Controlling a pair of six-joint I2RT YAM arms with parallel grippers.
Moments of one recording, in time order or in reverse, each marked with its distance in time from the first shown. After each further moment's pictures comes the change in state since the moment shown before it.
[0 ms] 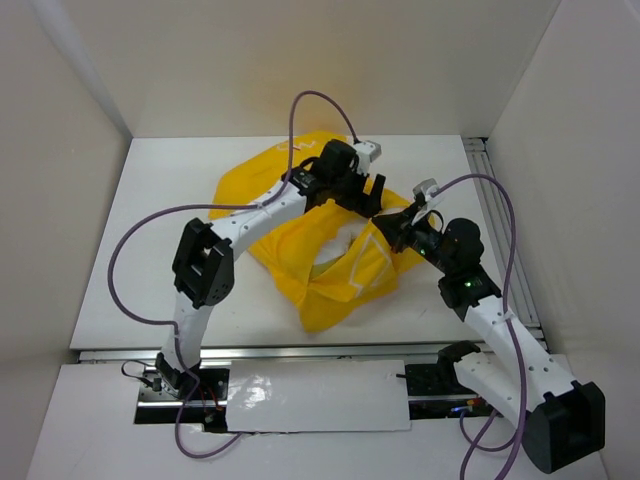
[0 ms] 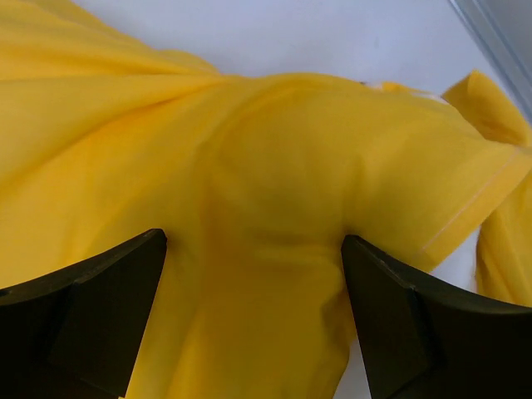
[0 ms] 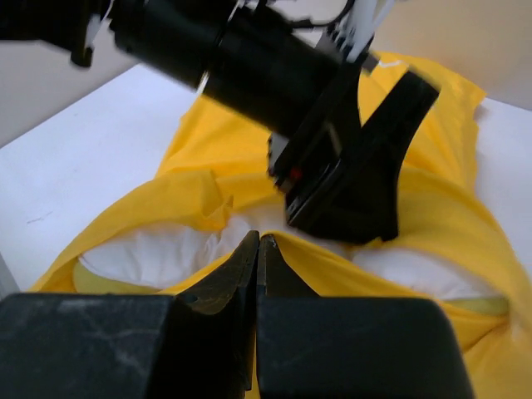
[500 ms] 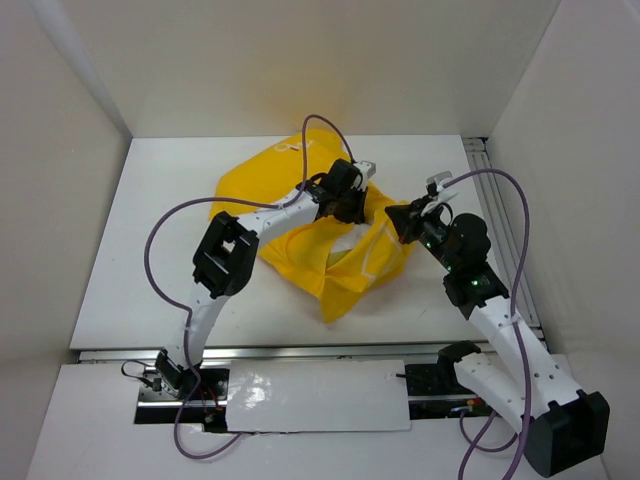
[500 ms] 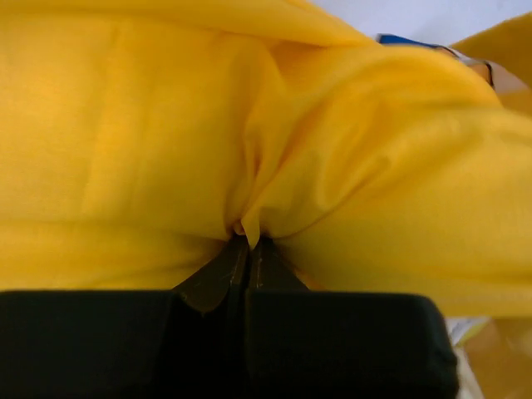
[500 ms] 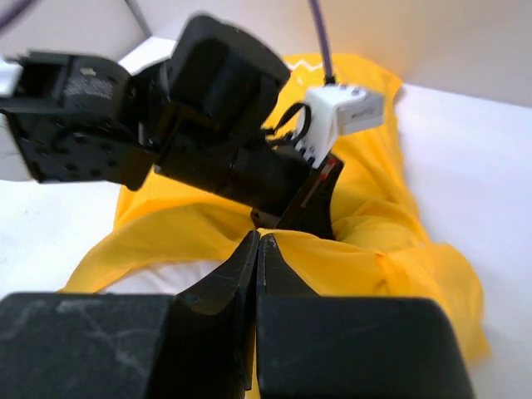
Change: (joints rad) left arm -0.011 0.200 -0.023 0.066 -0.024 -0.047; right arm -0.020 -0.017 0.062 -0.114 0.179 0.018
